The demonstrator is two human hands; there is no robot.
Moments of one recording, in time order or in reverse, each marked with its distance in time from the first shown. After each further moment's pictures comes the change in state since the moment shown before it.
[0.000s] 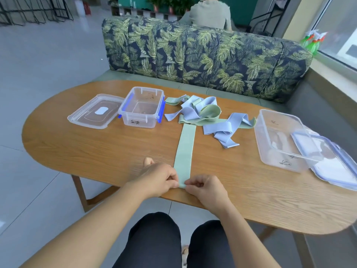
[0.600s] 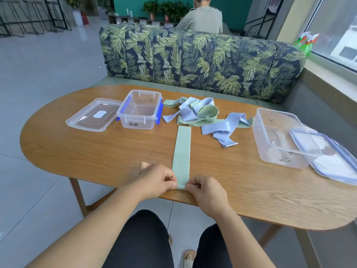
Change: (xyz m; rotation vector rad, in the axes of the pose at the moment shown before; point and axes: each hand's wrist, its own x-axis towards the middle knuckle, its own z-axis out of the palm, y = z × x) left_hand -0.011 0.003 -0.003 -0.103 0.018 -0.052; right_hand 0.000 0.008 0.011 -0.204 0.090 -0.094
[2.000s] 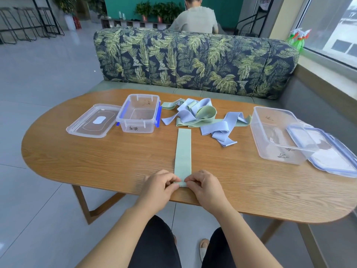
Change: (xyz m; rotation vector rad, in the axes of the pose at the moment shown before) left_hand -0.010 -0.010 0.029 -0.155 0.285 0.096; right_hand 0.013 0.003 0.012 0.102 0.127 -0.203
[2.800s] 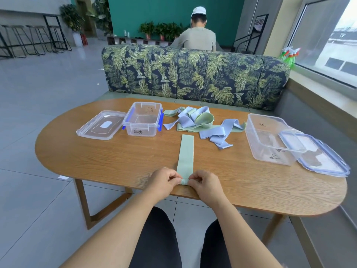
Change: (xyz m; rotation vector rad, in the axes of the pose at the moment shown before) left_hand 0.004 0.012 -0.004 -0.025 -0.114 -0.125; right_hand -0.011 -0.005 -0.004 0.093 0.026 0.132
